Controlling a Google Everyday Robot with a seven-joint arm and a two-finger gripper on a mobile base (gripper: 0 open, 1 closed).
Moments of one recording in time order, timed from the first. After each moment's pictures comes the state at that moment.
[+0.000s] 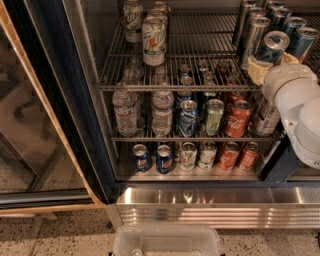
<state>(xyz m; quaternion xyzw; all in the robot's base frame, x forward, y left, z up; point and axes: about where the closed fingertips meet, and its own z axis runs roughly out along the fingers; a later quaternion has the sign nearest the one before) 0.631 -0.281 0.965 -0.08 0.70 -0.09 0.71</state>
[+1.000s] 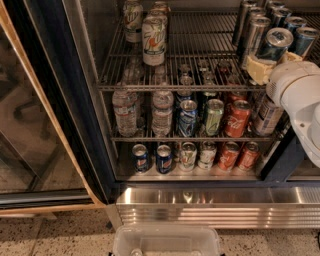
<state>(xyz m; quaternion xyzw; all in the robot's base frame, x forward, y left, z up) 0.610 -0.267 0.978 -0.08 0.70 -0.05 0.70</state>
